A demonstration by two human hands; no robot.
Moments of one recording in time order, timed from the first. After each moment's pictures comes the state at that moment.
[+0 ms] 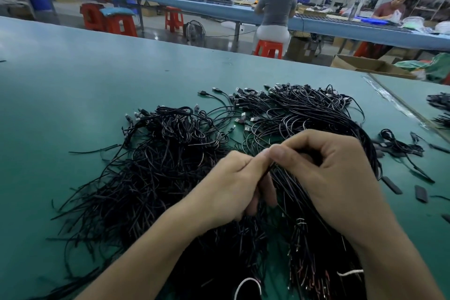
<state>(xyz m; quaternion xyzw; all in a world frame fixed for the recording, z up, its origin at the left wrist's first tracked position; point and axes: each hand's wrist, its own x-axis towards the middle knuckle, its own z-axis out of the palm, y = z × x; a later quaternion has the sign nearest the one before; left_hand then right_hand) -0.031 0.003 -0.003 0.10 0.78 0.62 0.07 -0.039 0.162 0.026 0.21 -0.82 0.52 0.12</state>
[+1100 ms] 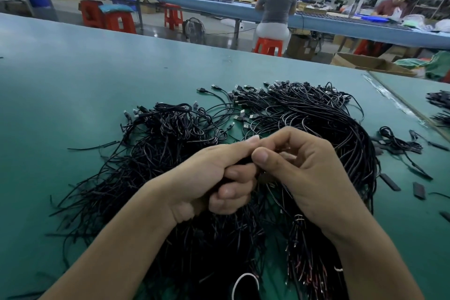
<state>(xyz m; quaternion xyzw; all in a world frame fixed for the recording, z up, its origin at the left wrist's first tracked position) -0.036 -0.021 0.005 0.11 0.57 0.77 0.29 -0.043 0.151 0.014 0.24 -0.73 0.64 0.00</state>
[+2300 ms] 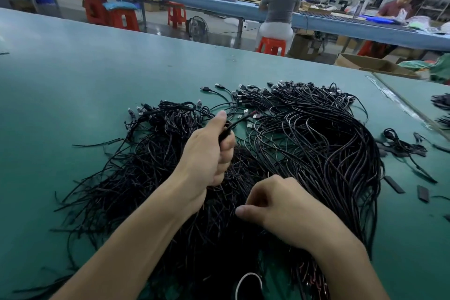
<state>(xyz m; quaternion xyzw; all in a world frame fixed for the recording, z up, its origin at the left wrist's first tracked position) -0.046 -0.018 0.000 -0.05 0.63 0.78 0.01 -0.040 0.138 -0.011 0.13 -0.95 0.21 -0.16</state>
